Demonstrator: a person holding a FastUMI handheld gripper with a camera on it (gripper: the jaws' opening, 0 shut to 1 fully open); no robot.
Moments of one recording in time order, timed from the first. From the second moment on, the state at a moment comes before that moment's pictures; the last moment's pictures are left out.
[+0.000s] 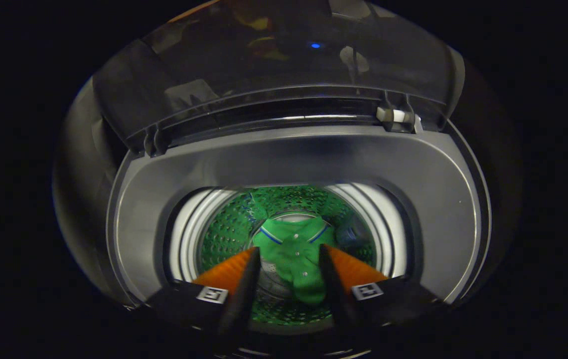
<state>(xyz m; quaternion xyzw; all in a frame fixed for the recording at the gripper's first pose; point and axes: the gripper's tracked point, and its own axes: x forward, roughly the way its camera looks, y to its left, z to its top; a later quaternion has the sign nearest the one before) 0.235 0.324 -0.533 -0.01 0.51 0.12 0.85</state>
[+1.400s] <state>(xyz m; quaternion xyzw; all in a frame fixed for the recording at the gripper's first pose) 0.313 0.319 -0.213 0.01 0.26 0.14 0.95</state>
